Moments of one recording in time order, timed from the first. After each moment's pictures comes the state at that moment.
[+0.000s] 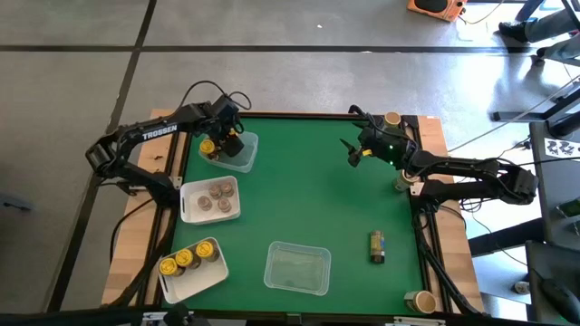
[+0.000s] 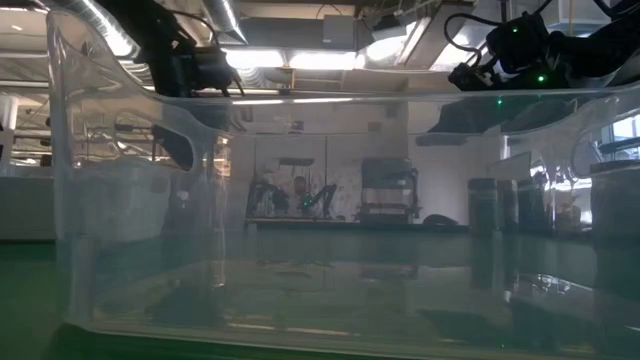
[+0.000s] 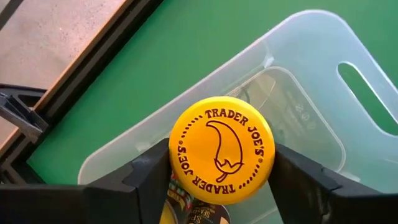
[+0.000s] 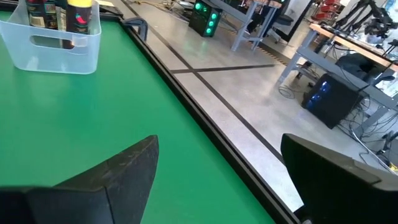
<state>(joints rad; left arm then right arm) 0.75 1.39 0.94 -0.75 -0.13 0.03 -0.51 1.07 0.40 0.42 0.17 -0.29</state>
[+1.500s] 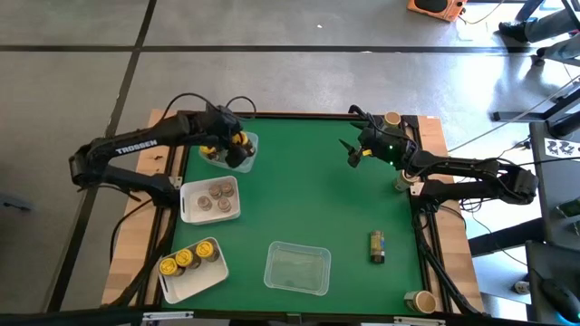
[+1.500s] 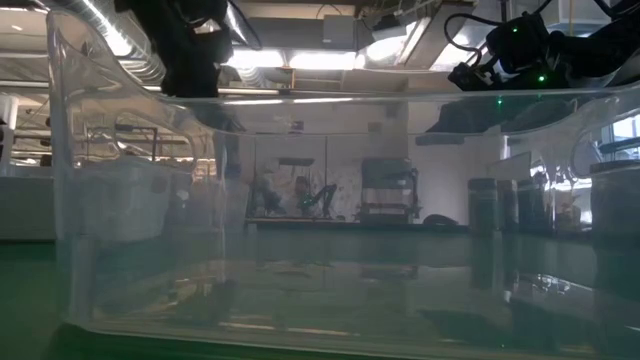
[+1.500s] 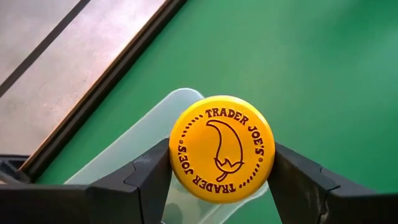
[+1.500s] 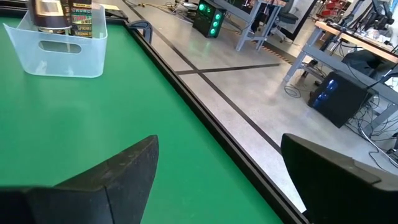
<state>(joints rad) 0.46 1.18 1.01 -0.77 -0.17 -0.08 -0.51 1.07 0.40 0.41 0.16 -0.26</state>
